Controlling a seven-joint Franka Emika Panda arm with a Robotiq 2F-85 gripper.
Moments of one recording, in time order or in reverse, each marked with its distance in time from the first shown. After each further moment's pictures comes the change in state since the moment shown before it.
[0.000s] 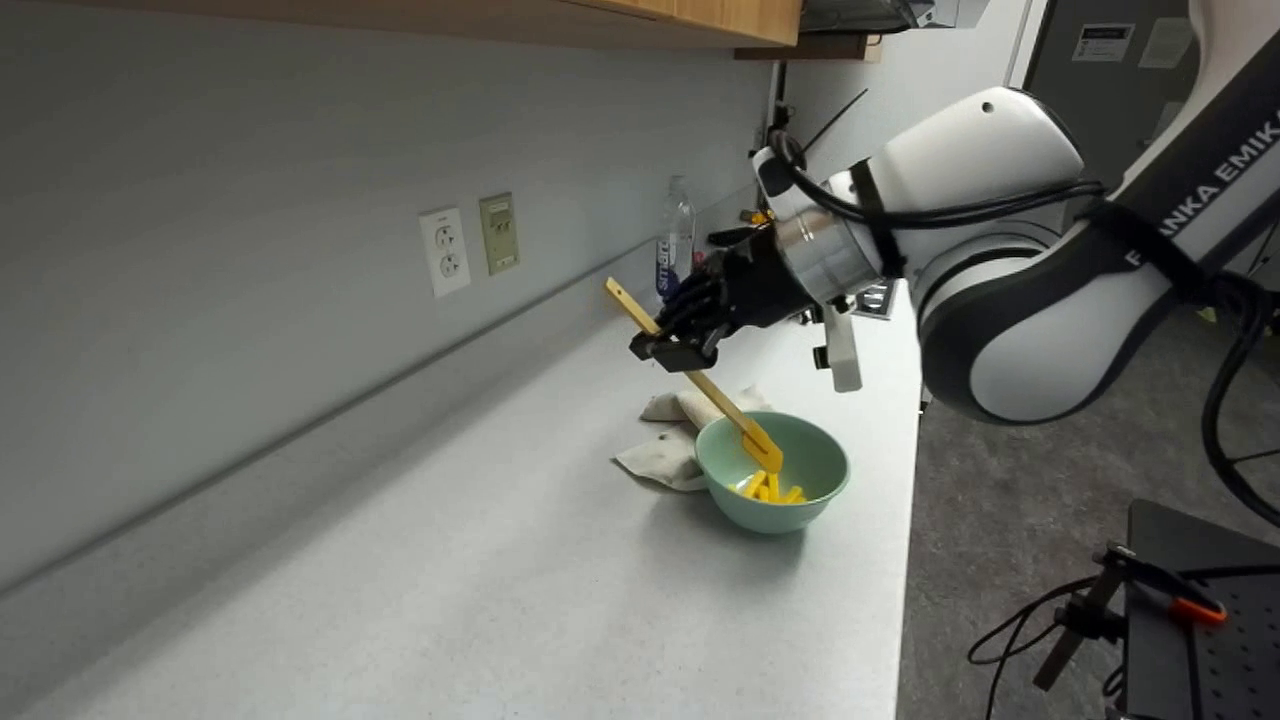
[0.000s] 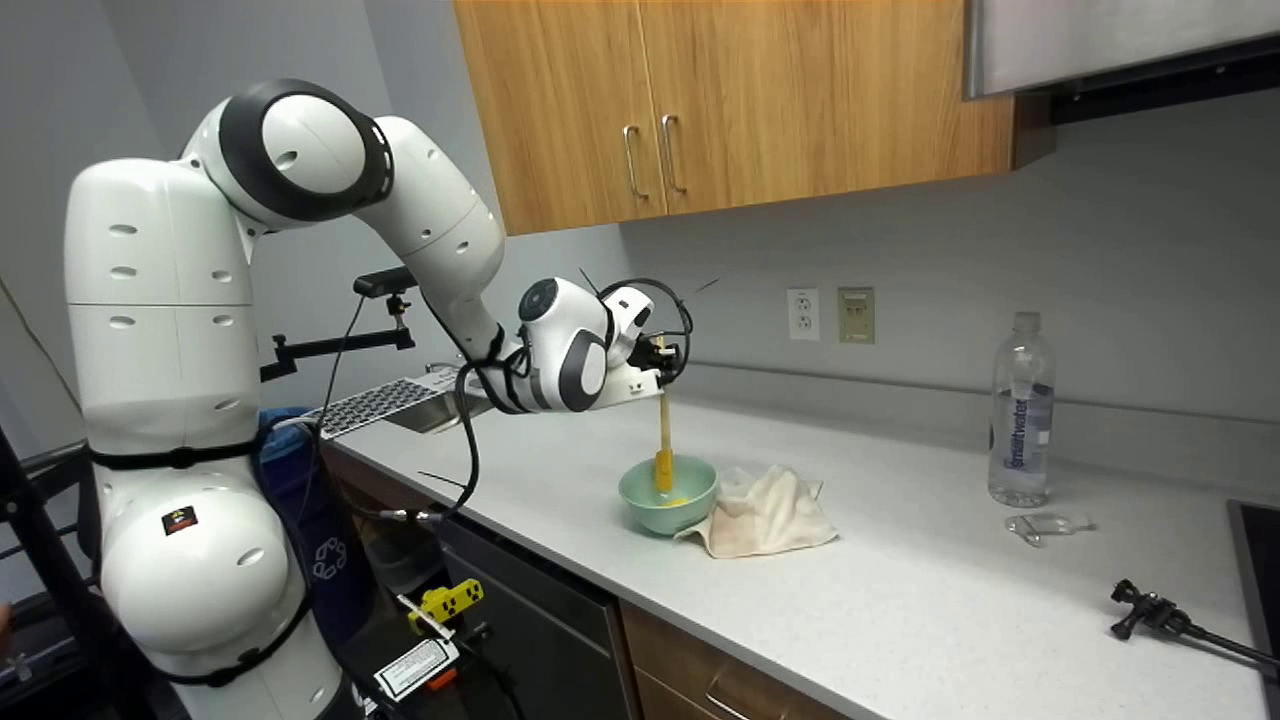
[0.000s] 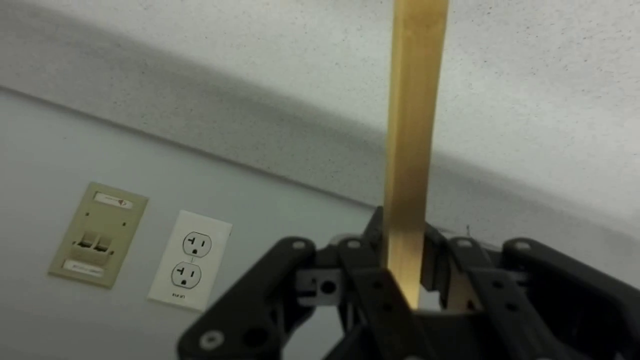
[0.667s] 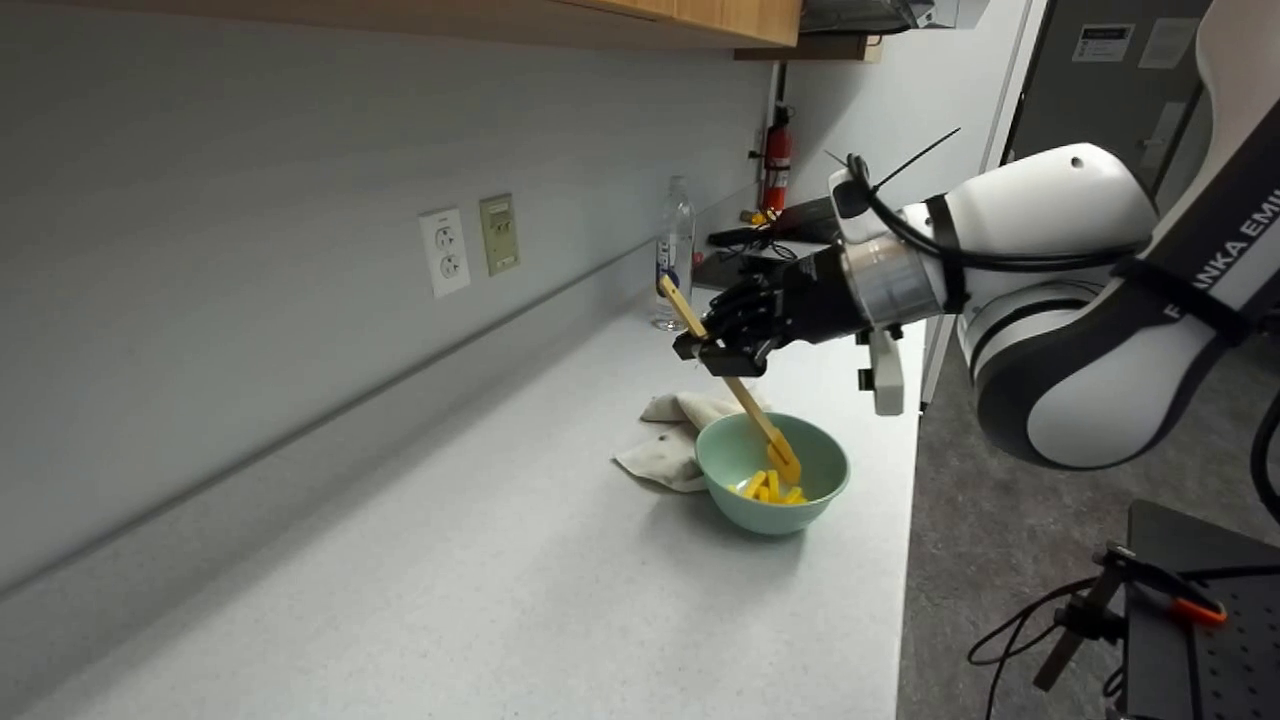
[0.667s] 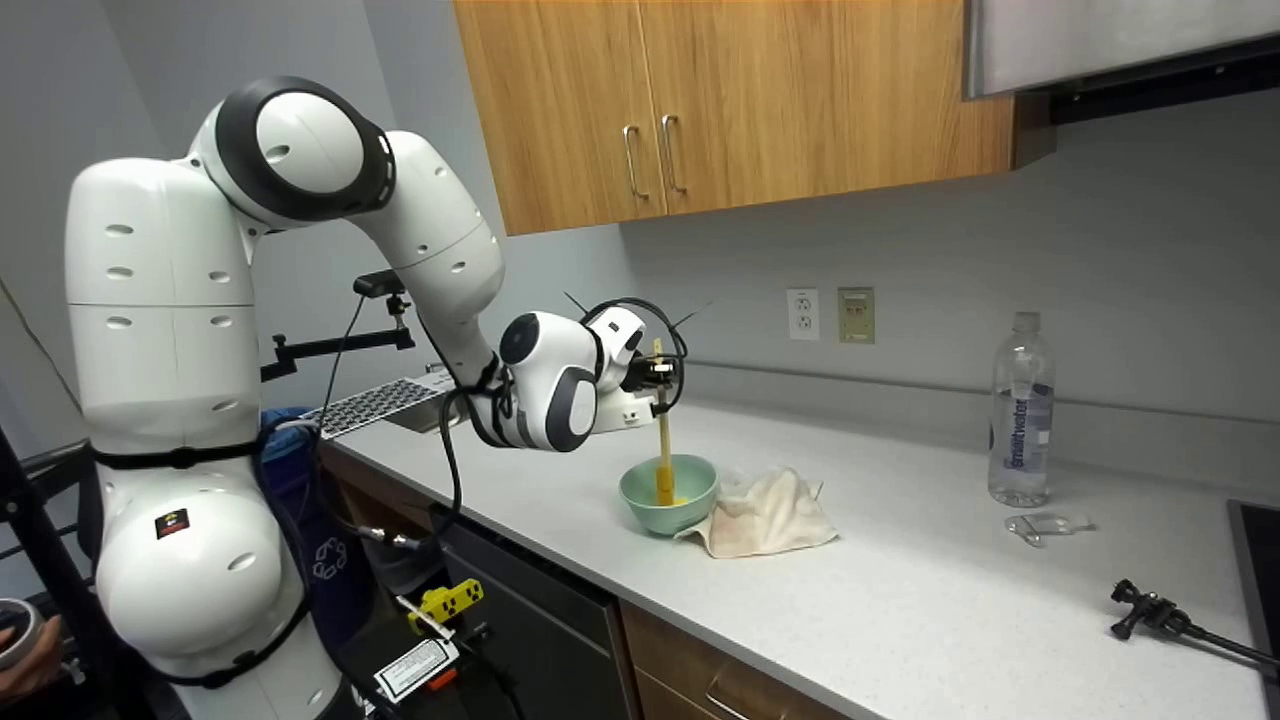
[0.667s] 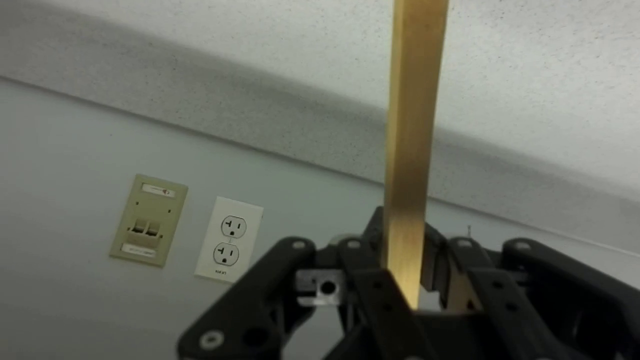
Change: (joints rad) arm -0.045 0.003 -0.007 -0.138 0.000 0.255 -0.001
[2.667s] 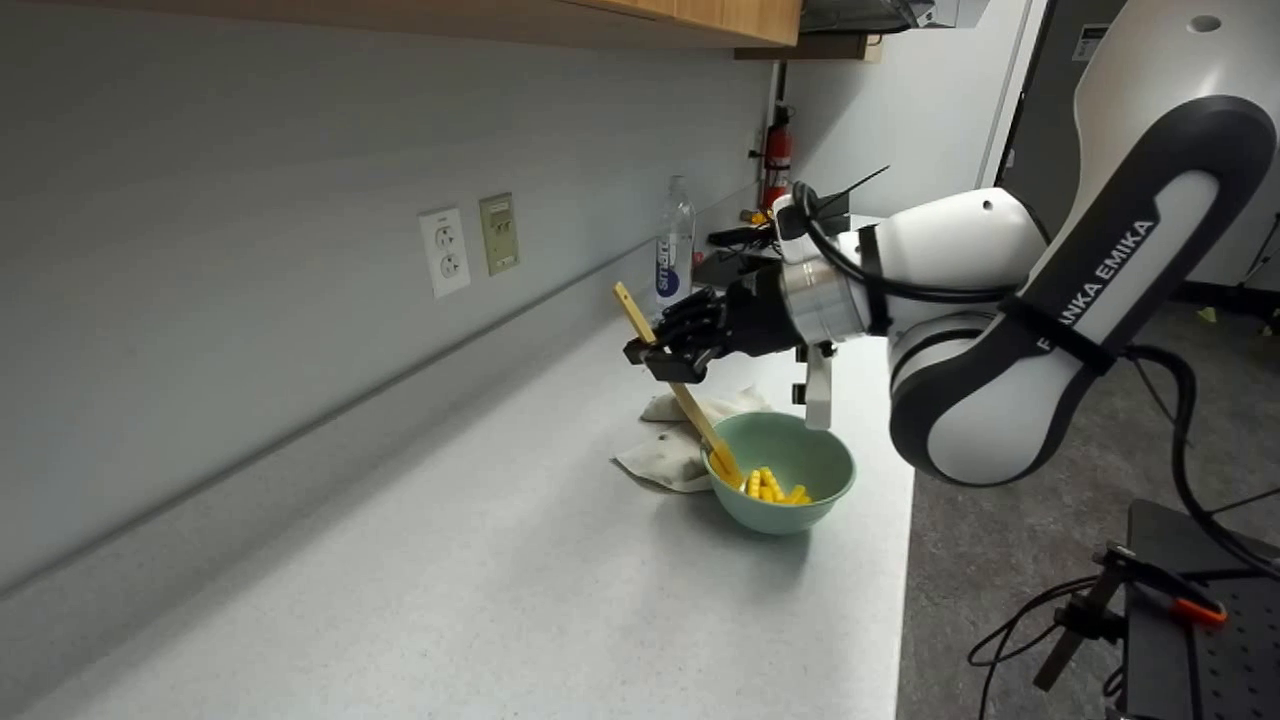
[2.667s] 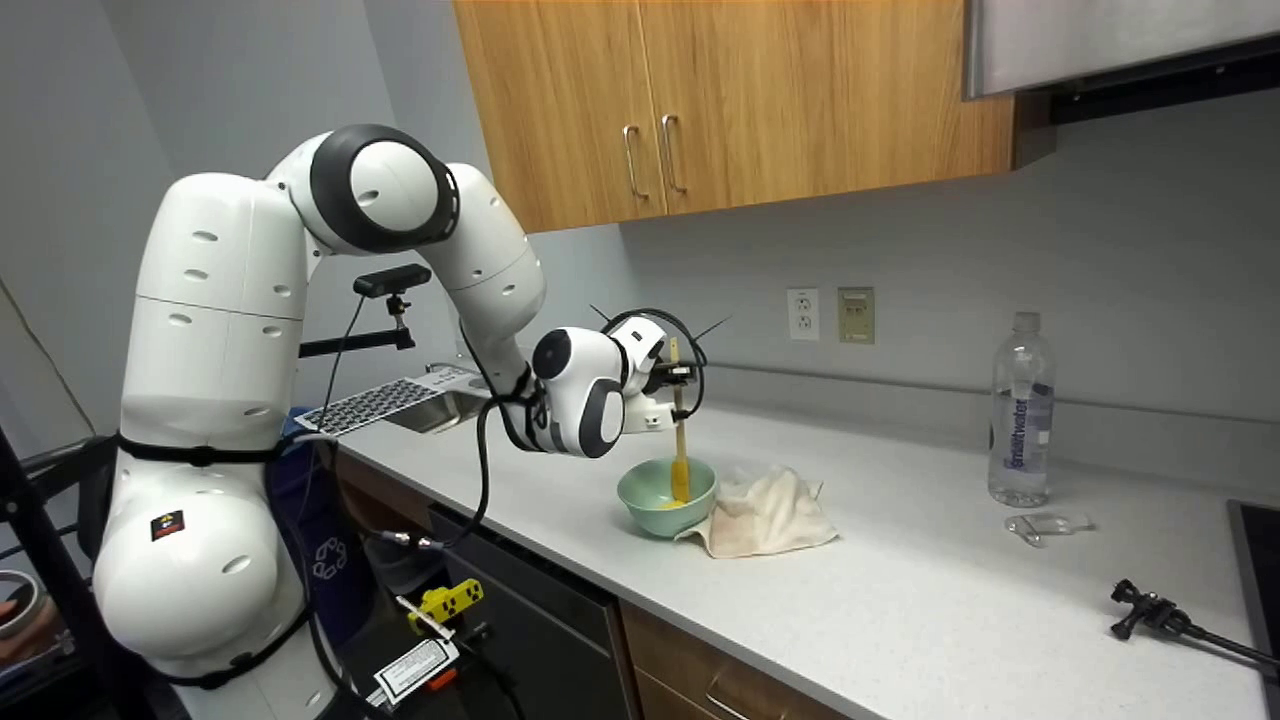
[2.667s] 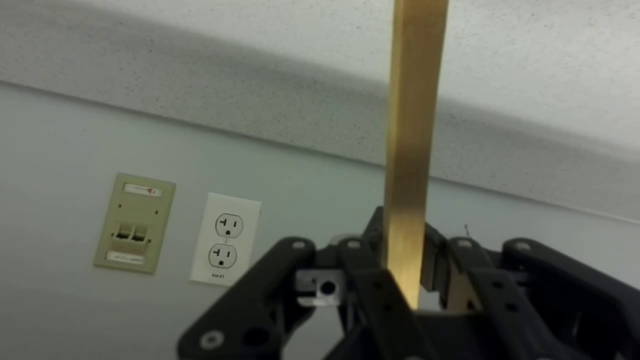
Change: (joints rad) arm -0.026 0.182 0.042 0.180 0.001 0.060 0.030
